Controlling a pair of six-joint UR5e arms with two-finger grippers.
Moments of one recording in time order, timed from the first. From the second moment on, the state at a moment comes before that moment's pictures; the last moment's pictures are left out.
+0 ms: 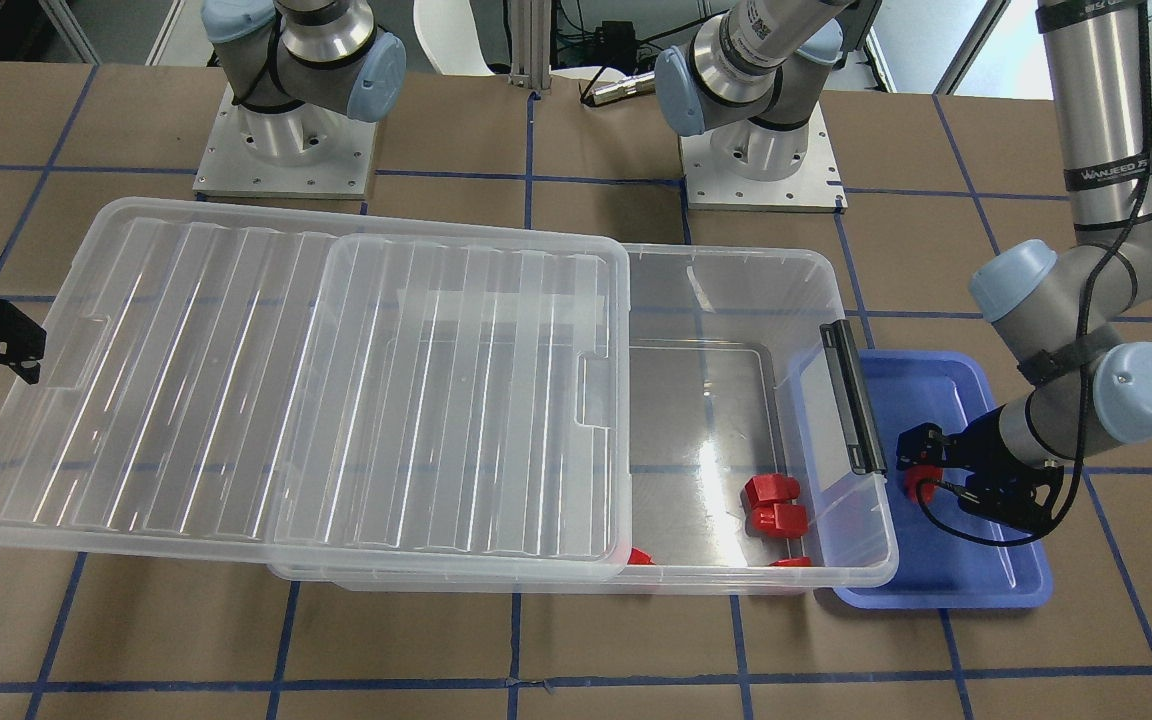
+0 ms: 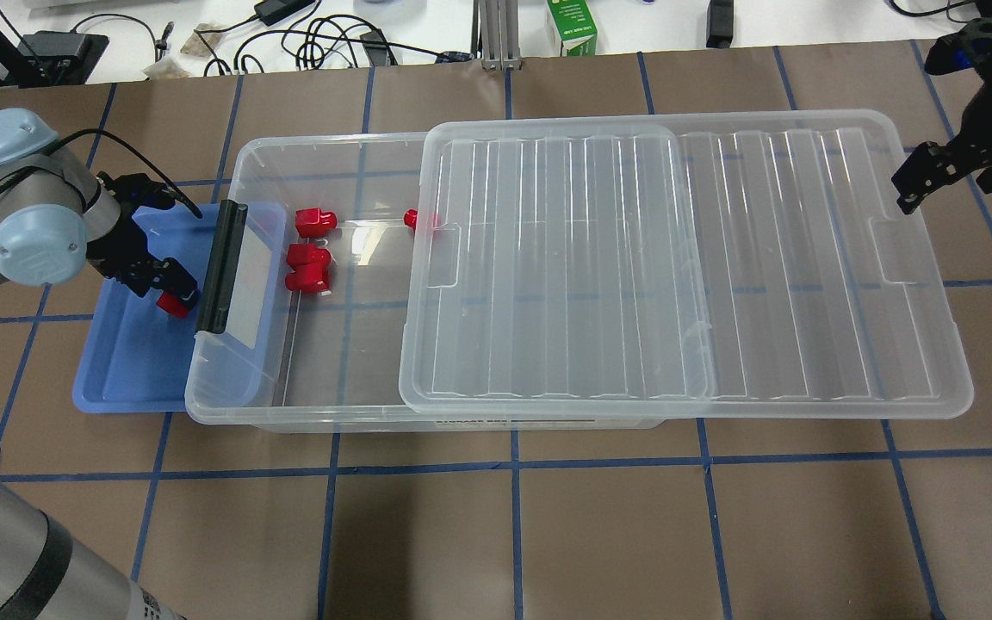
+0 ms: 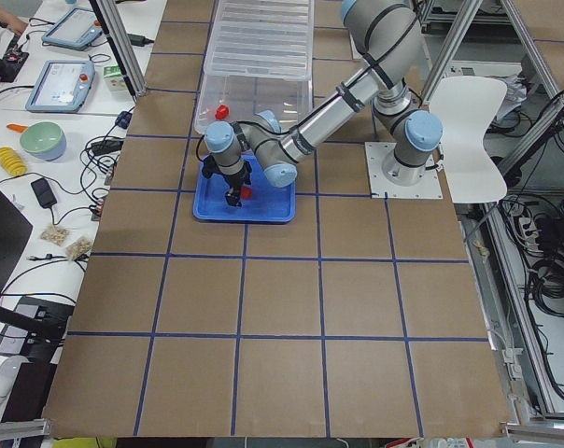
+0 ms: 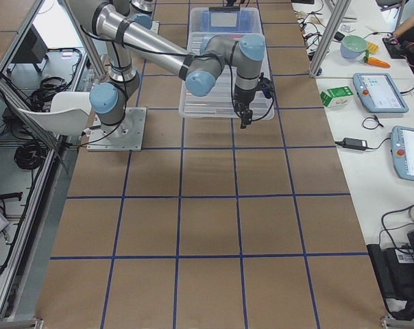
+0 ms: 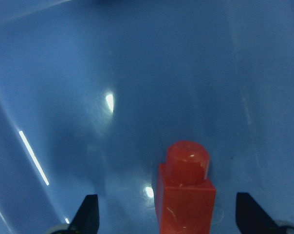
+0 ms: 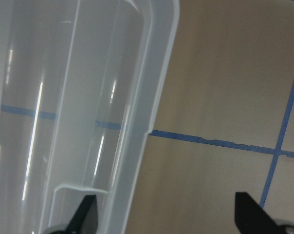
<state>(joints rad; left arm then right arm) -1.13 -2.06 -1.76 -1.03 1.59 0.76 1.17 -1.40 1.65 -1.85 -1.65 -0.60</state>
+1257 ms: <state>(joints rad) -1.15 -1.94 -1.58 -1.20 1.59 0.74 1.28 -1.56 1.44 -1.49 -1.62 -0.35</state>
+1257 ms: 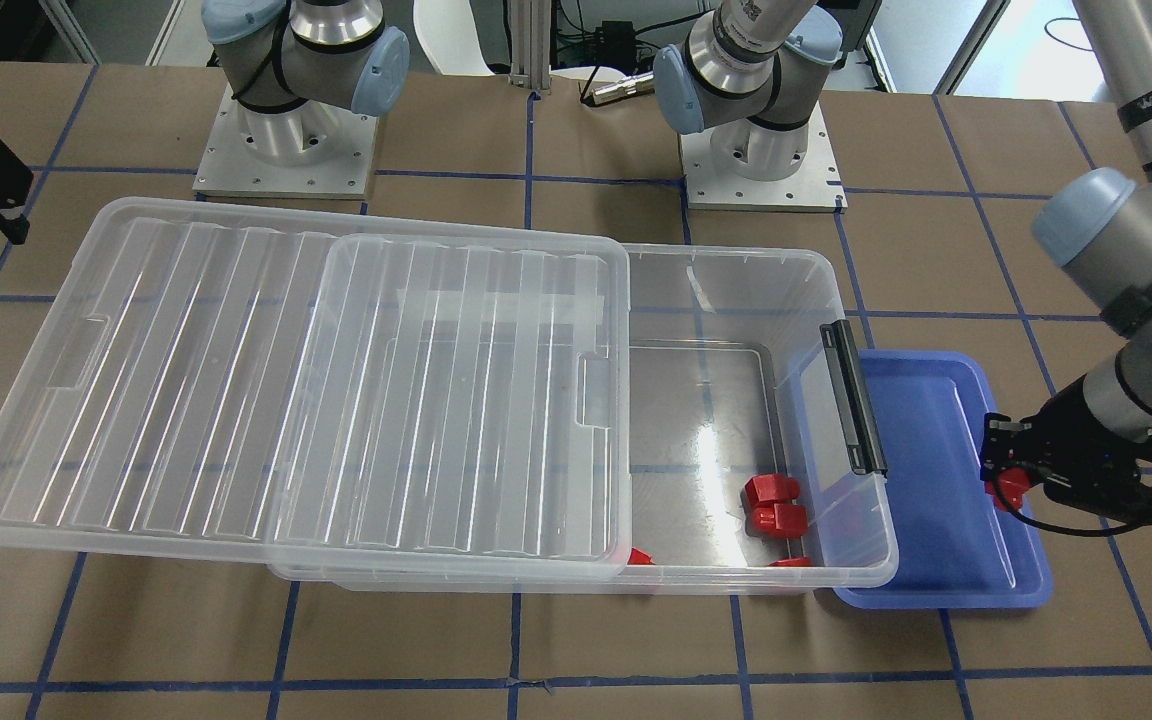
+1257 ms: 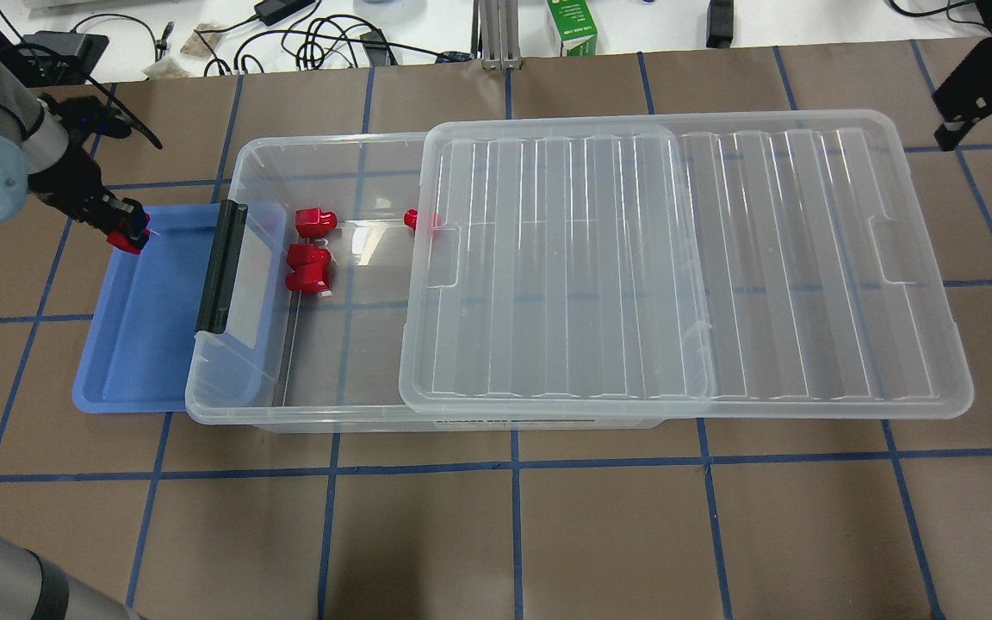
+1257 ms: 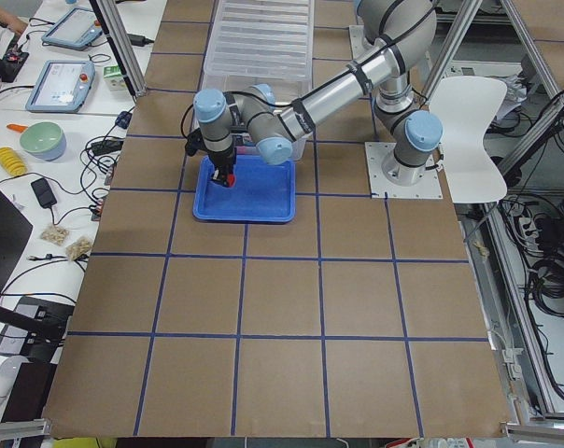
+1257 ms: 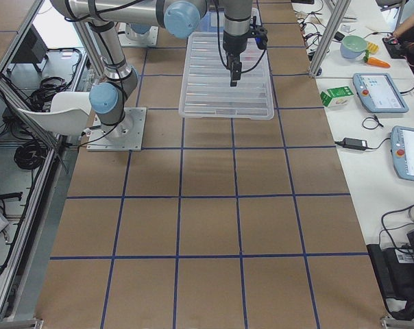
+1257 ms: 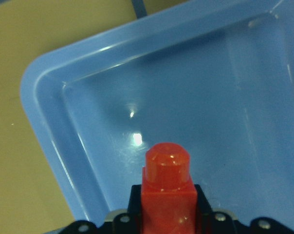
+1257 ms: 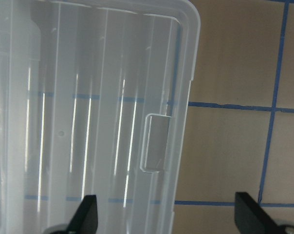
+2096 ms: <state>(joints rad) -1.39 -1.79 -1.43 -1.50 1.54 0.31 1.53 -1.50 1.43 -1.53 -1.59 0.05</state>
